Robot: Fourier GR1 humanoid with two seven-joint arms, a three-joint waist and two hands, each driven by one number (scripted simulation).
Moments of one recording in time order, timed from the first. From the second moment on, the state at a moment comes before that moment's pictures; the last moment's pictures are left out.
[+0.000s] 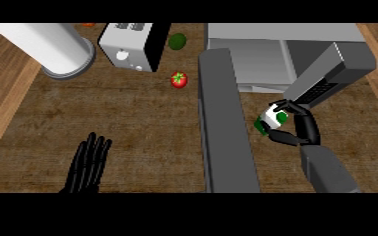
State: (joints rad) left arm 0.41 0.22 -0.40 -1.93 0.20 0.16 -0.42; right arm -0.53 -0.20 -0.29 -0.29 0.19 -0.01 -1.04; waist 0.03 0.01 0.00
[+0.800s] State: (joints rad) left arm 0.45 0.25 -0.32 -1.91 0.25 0.08 -0.48; right arm -0.46 -0.16 -0.34 -0.30 0.15 -0.15 -1.09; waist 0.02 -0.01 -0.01
